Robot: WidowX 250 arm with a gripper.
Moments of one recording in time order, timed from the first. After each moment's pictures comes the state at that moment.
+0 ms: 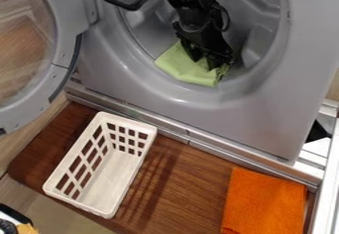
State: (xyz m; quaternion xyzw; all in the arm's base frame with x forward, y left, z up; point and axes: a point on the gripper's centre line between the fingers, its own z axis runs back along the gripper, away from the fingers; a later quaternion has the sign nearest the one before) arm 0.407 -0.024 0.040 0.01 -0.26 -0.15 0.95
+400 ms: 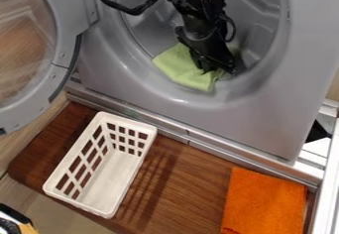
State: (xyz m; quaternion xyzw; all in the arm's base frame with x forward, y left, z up) arm 0.390 -0.034 0.039 0.02 -0.24 -0.16 0.96
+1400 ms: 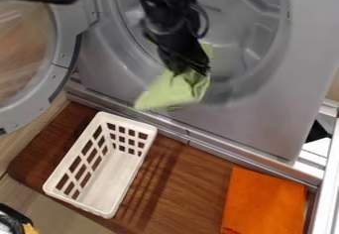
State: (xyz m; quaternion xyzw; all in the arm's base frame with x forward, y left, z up) arm 0.317 -0.011 0.103 0.06 -0.27 -0.14 0.95
